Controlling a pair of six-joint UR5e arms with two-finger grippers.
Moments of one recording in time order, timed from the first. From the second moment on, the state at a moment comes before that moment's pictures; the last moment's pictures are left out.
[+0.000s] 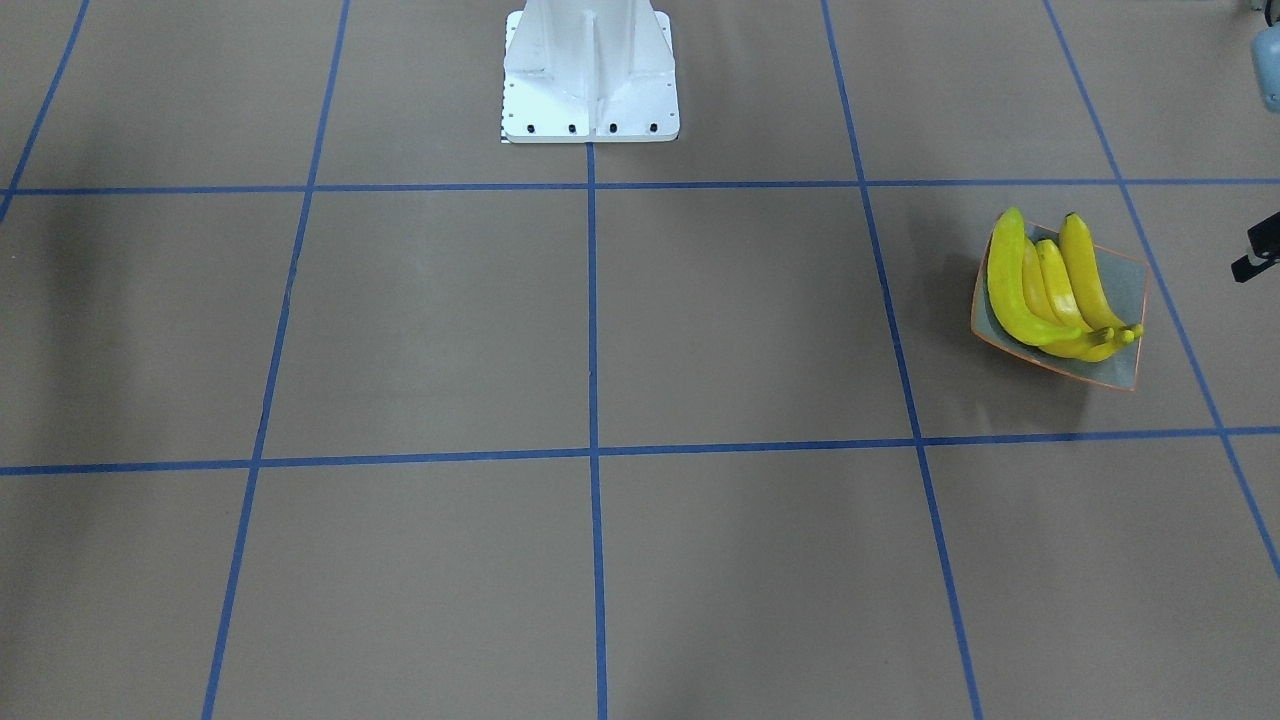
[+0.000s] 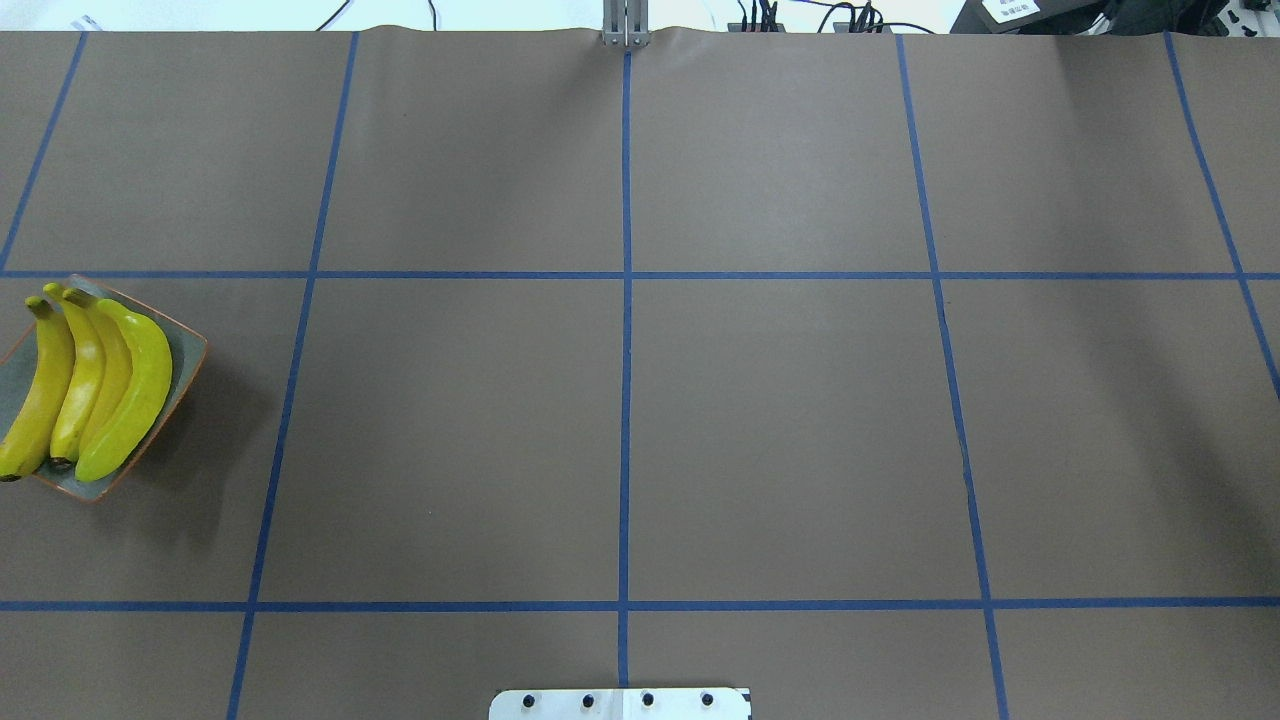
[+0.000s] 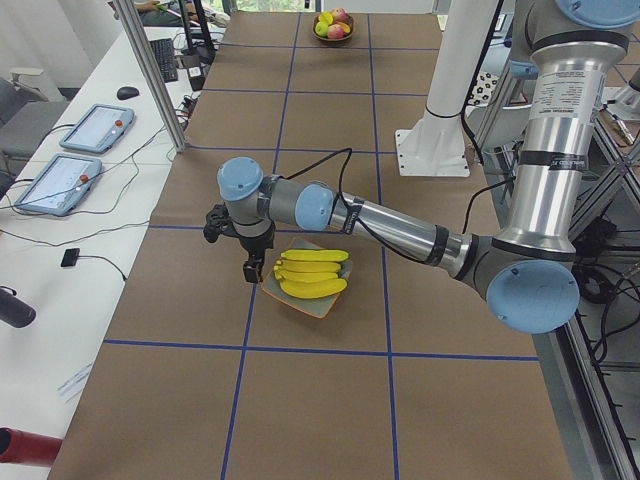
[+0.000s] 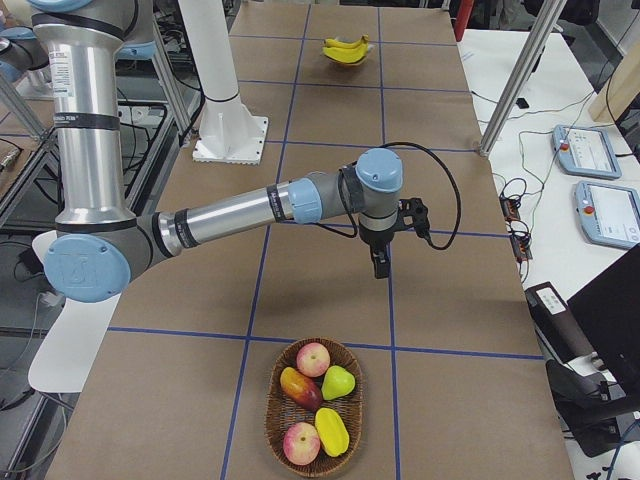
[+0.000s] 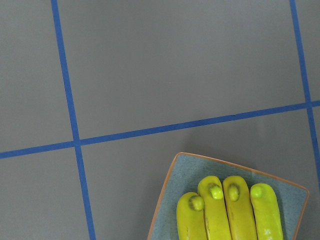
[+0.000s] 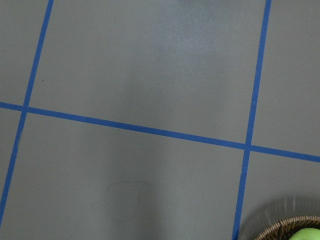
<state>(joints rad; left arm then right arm) -1.43 -1.67 -1.78 -1.44 -2.40 -0.07 1.46 -1.54 1.86 -1.62 2.35 0.09</state>
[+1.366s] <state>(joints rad) -1.43 -1.65 -1.79 -1.49 -2.38 -0.14 1.43 -1.52 1.85 -1.62 2.36 0.09</state>
